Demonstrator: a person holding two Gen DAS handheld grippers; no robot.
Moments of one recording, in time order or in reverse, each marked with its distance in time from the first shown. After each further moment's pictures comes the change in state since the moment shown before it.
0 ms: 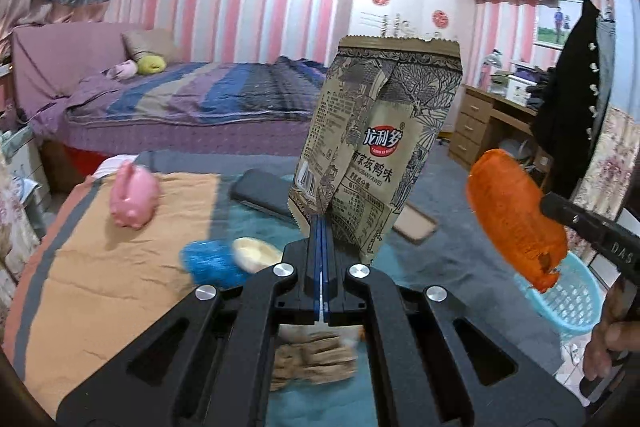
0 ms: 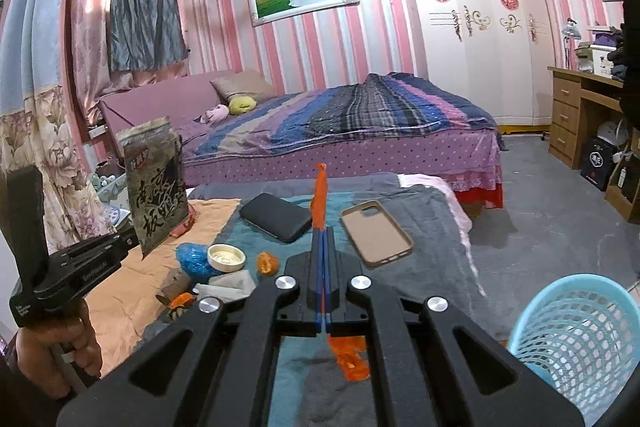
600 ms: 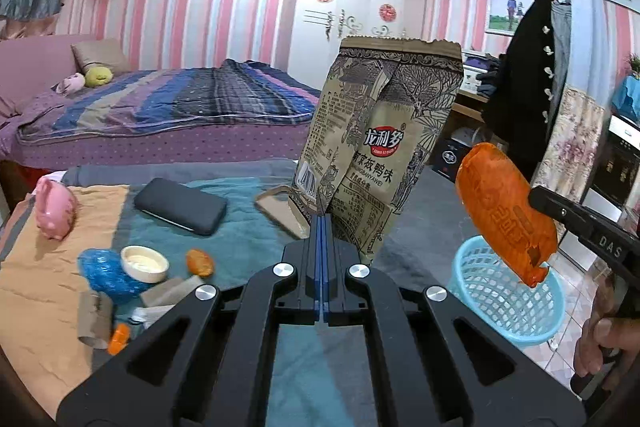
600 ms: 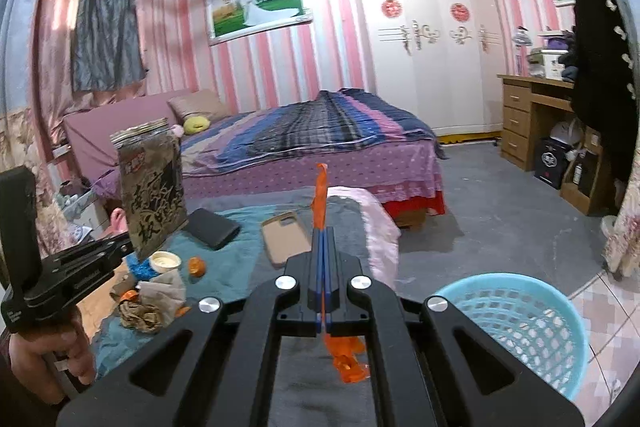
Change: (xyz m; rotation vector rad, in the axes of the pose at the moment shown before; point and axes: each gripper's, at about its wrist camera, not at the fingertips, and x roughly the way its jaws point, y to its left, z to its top) left arm 0.014 -0.098 -0.005 0.065 0.007 -0.160; right arm -0.064 -0.084 -0.003 0.047 -0.067 -0.166
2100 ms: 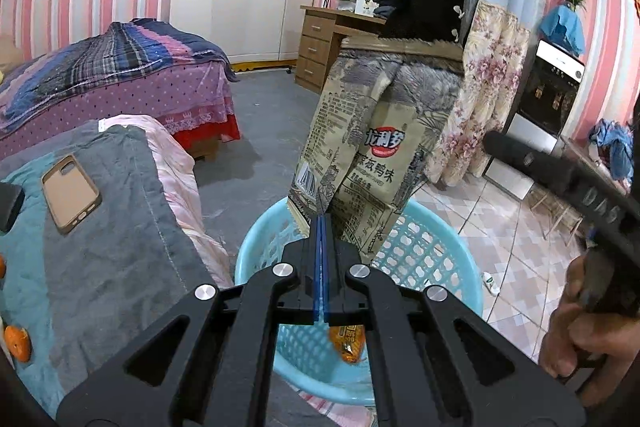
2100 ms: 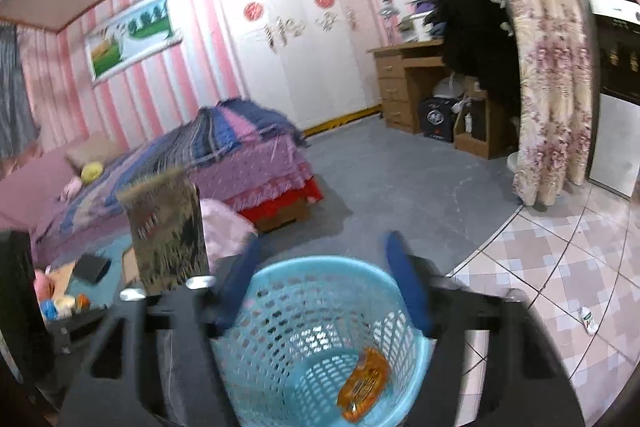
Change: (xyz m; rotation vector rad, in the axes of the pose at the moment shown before) left arm 0.107 -0.208 -0.036 0.149 0.234 -0.306; right arm -0.040 -0.172 -0.019 0.264 -0.022 -0.352
